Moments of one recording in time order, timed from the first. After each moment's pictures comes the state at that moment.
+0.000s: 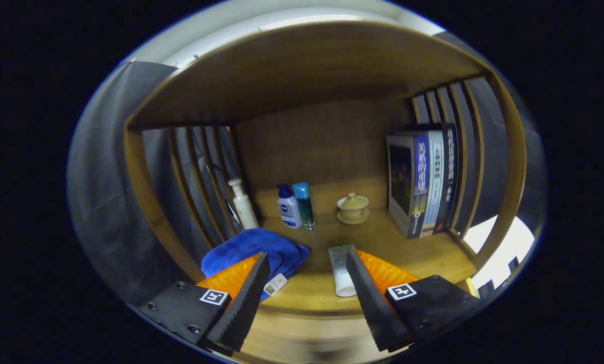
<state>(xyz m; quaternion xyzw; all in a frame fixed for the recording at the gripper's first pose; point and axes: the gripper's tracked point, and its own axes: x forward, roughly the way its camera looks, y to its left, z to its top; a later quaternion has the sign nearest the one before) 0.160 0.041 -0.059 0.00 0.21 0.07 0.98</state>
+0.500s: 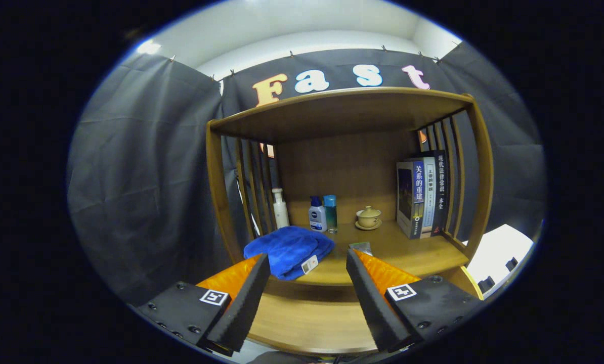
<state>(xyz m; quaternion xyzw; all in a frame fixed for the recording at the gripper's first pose) 0.031 0.074 -0.056 -0.03 0.13 0.10 0.99</state>
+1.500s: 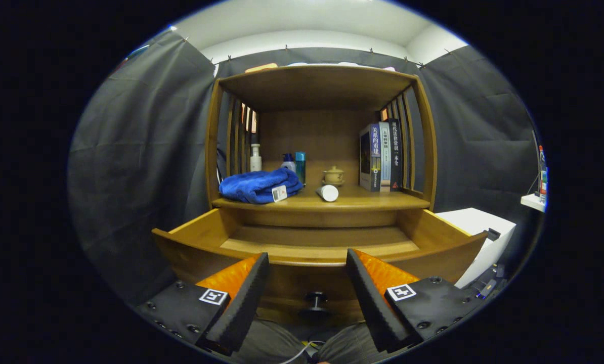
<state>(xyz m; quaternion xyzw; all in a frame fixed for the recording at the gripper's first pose) -0.074 0.012 -0.204 -0.07 0.15 0.02 0.99</state>
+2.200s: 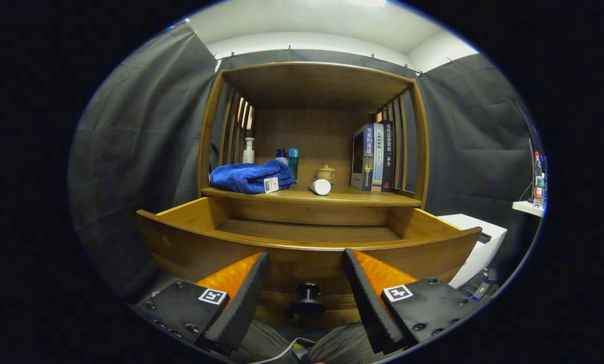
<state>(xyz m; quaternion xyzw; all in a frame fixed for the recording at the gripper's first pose) -0.083 0.010 -0.224 -0.10 0.13 -0.01 0.99</state>
